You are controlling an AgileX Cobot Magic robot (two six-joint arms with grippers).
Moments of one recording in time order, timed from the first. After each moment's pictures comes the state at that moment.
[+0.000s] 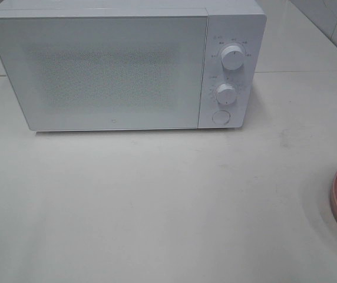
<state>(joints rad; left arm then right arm) -0.07 0.00 -0.51 -0.15 1.07 0.05 0.15 0.60 -0.55 -0.12 0.54 0.13</state>
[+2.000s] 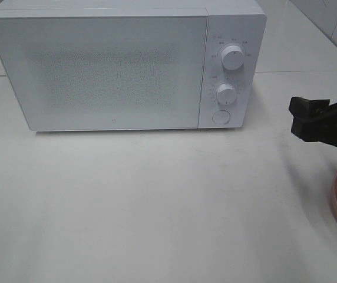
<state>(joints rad) -0.07 0.00 -0.51 -0.15 1.07 0.05 0.27 1.32 -0.24 0.20 -0.80 -0.09</state>
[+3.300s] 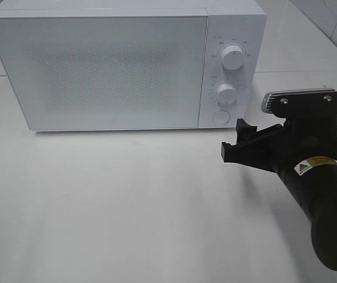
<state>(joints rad) -0.07 0.00 -0.51 -0.15 1.07 0.05 0.84 1.71 -0.35 0.91 -1.21 -0.29</state>
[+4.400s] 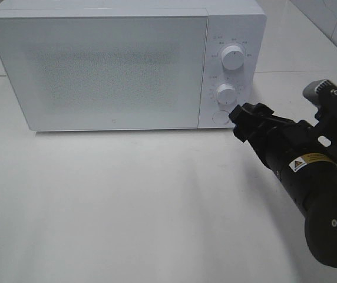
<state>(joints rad) -0.07 0.00 -0.51 -0.15 1.07 0.05 0.84 1.72 -0.37 0.91 -1.21 0.40</state>
